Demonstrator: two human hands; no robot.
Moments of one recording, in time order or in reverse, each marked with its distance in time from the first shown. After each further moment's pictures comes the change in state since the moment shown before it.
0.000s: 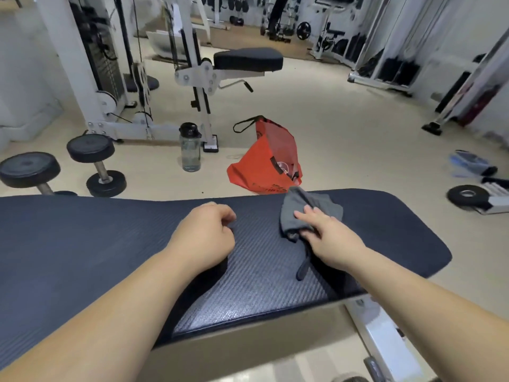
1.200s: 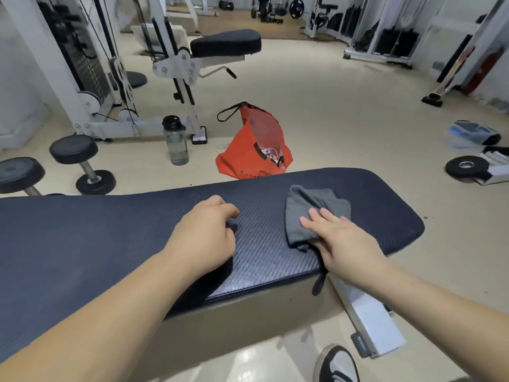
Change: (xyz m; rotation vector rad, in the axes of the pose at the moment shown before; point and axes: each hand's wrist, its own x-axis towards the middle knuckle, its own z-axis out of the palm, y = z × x) left_hand -0.016 0.060 0.045 0.201 -0.024 0.148; right_hand -0.069 0.074 -0.004 -0.110 0.078 -0.099
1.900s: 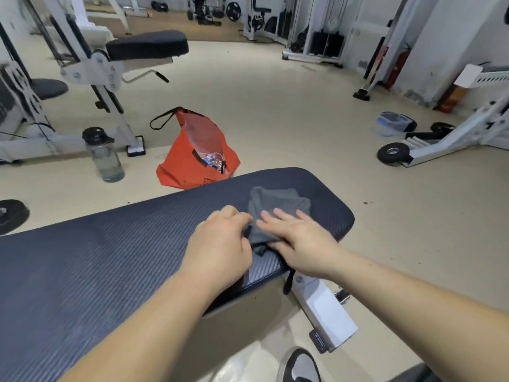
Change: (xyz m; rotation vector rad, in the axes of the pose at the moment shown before) left_hand 0.043 0.118 0.074 -0.051 0.003 0.218; right_hand -0.002 0.068 -0.012 0.099 -0.072 0.055
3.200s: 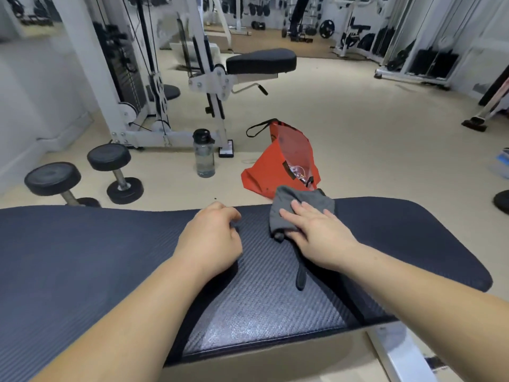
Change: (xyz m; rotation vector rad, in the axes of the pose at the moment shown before) left_hand -0.039 -0.153 -0.094 0.018 0.096 -0.410; right_hand 0.119 -0.131 0.019 -0.137 -0.081 -0.132
